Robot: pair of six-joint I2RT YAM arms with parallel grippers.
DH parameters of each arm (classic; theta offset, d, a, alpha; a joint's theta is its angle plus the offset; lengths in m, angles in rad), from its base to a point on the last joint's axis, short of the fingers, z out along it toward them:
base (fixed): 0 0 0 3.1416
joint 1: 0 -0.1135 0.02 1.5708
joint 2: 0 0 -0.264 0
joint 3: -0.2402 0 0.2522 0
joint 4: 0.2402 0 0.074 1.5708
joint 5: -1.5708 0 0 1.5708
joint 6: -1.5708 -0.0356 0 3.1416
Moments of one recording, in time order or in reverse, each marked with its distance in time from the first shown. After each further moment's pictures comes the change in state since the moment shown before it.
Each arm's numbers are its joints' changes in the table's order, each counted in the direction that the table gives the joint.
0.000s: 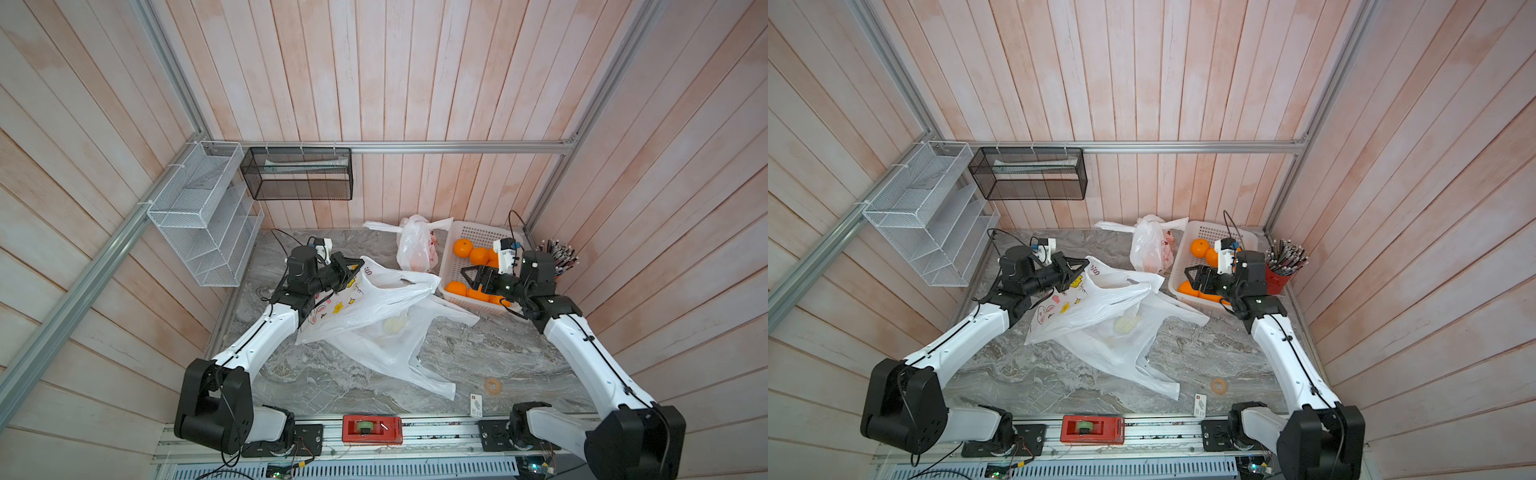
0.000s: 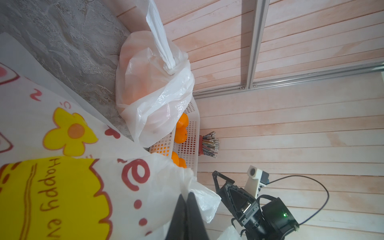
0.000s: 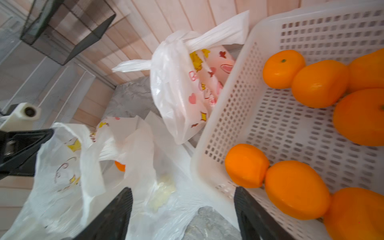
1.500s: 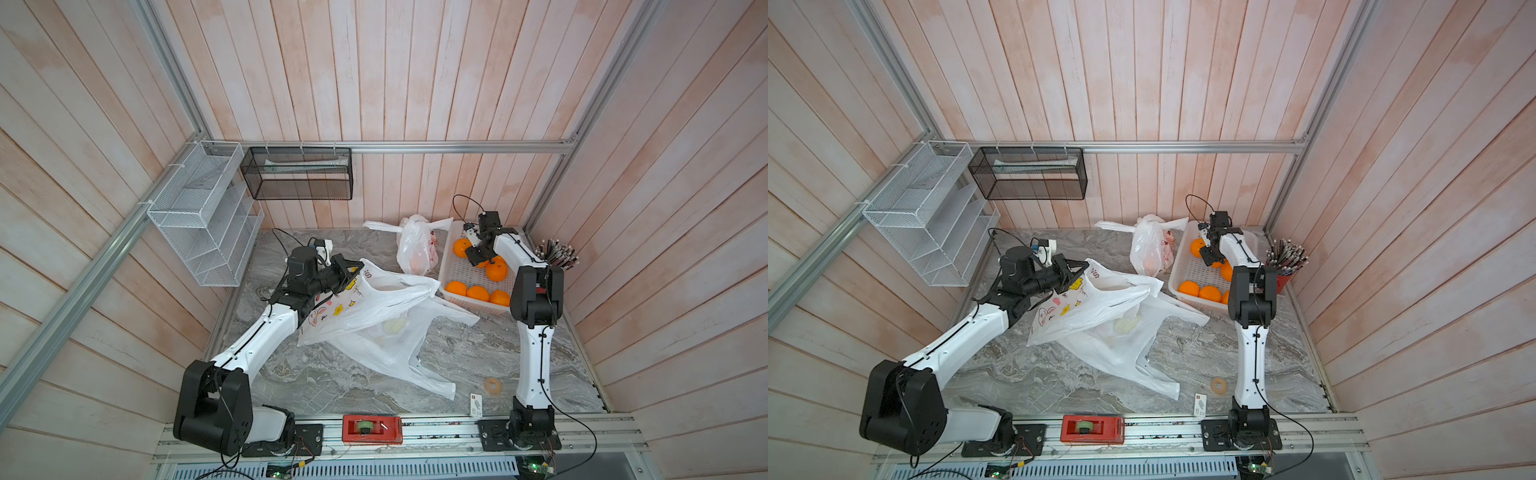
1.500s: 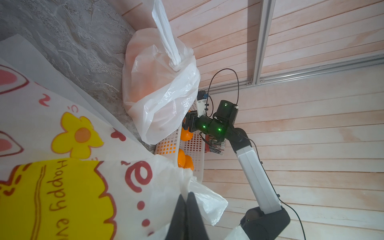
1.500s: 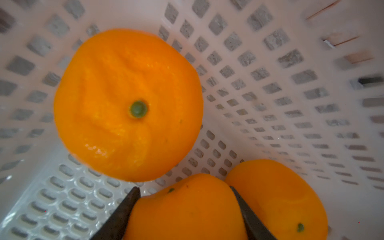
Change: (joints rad) left arm 0.000 -0.009 0.000 0.050 0.000 -0.053; right arm 0.013 1.140 -1.049 0.408 -0.538 0.724
